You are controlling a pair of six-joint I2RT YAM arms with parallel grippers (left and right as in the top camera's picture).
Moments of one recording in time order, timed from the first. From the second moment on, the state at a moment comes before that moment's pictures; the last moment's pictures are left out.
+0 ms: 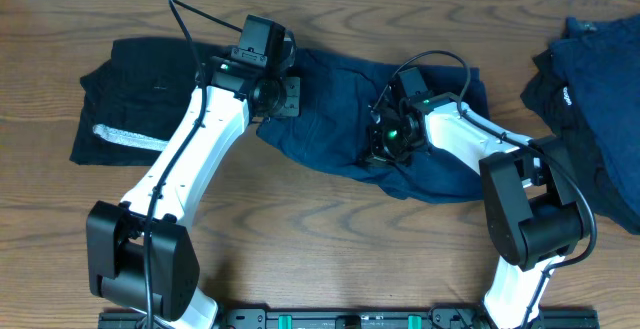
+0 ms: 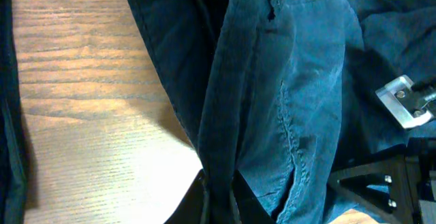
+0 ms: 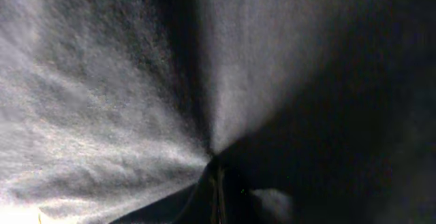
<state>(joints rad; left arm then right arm) -0.32 1.73 1.43 -0.83 0.12 -0.24 0.36 1.99 1.20 -0.63 -0.62 0.44</state>
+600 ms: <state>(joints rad) -0.32 1.73 1.43 -0.82 0.12 -0.24 0.25 2.01 1.40 -0.70 -0.58 0.36</state>
